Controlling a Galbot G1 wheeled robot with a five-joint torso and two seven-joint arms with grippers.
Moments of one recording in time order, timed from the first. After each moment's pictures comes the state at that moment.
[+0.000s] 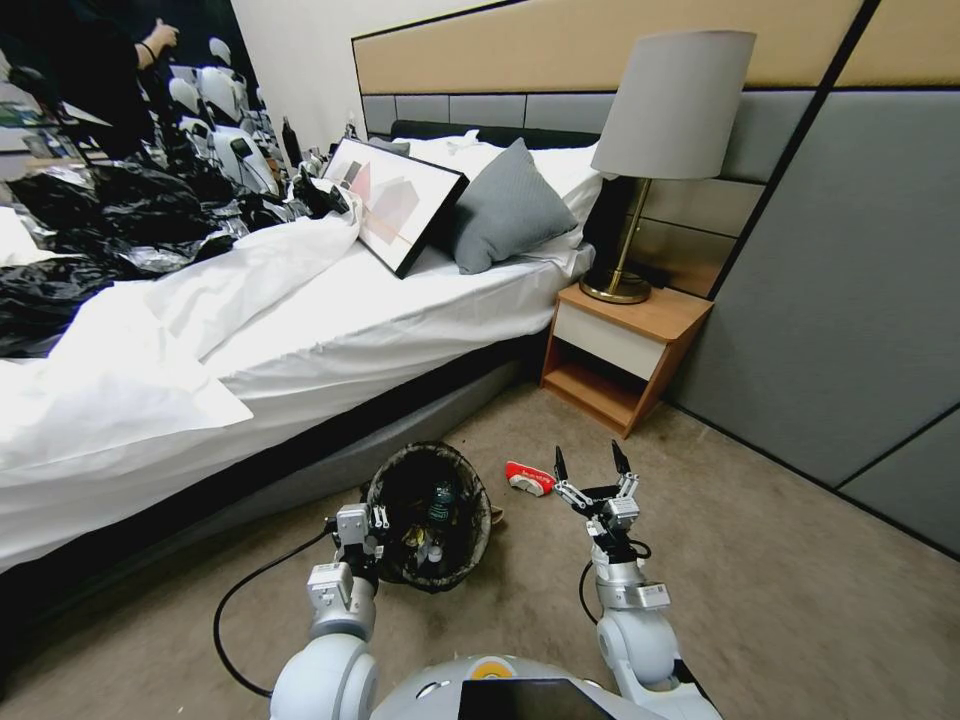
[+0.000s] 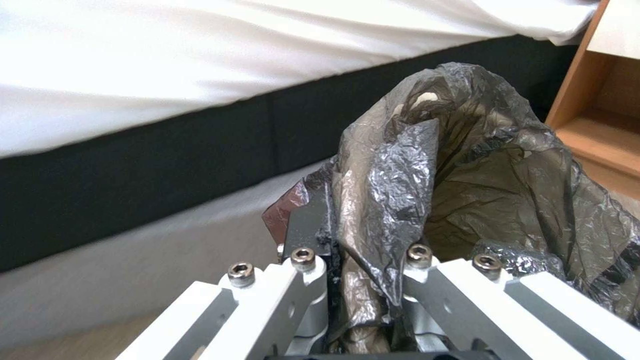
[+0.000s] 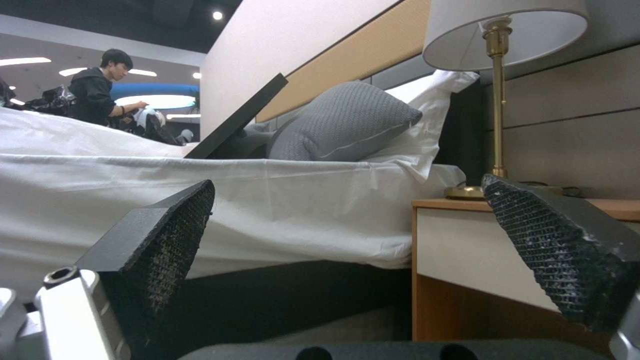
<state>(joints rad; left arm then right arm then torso) 1.78 -1.52 -0.41 -2.32 -0.04 0.27 -0.22 -1.57 1.47 0.44 1.94 0.06 0.62 -0.04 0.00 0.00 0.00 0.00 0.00</state>
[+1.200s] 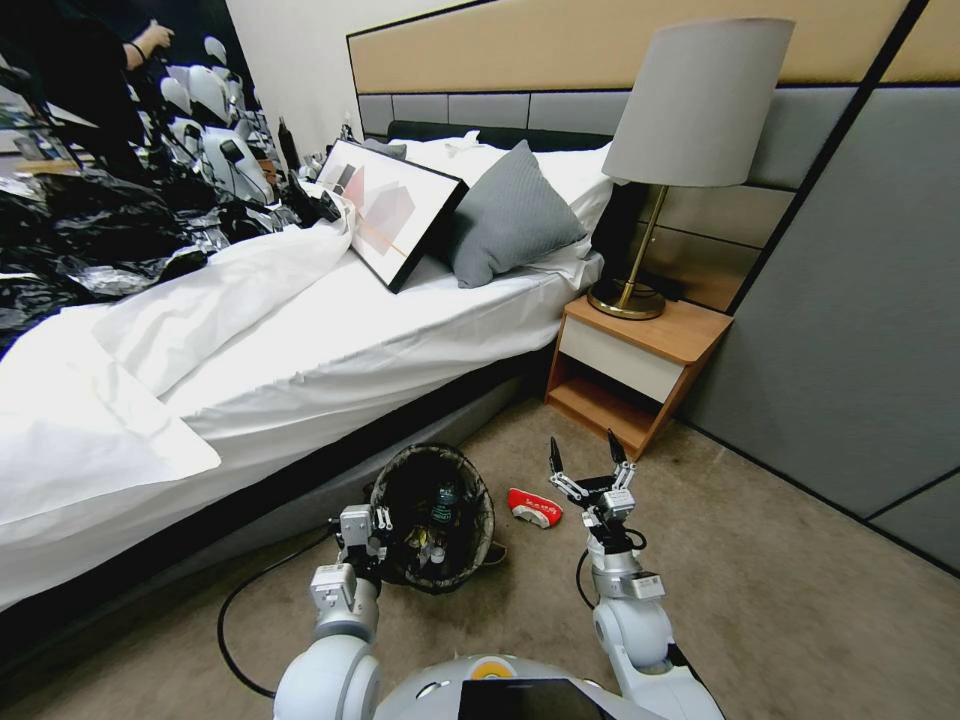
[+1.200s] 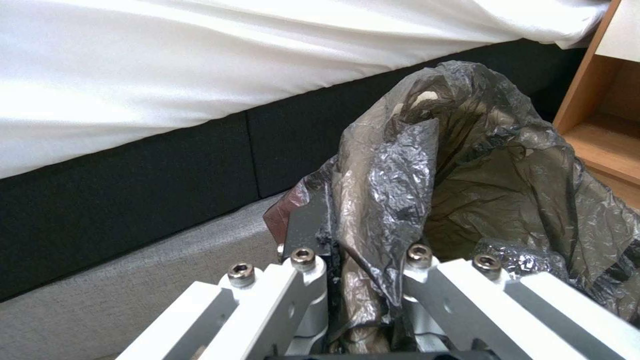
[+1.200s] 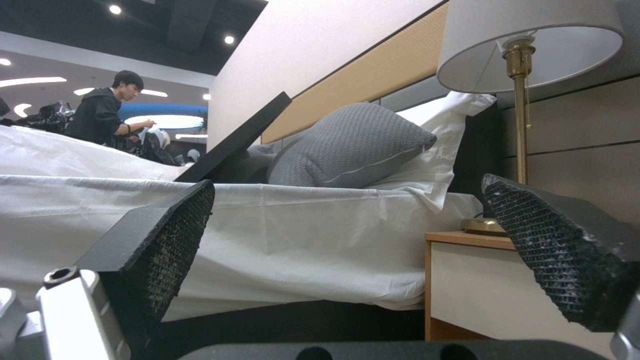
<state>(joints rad) 1.78 -1.52 -0.40 -2.32 -0.03 0.27 -0.22 -1.52 1.47 0.43 1.93 0.05 0.64 -0.05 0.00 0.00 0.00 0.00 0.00</state>
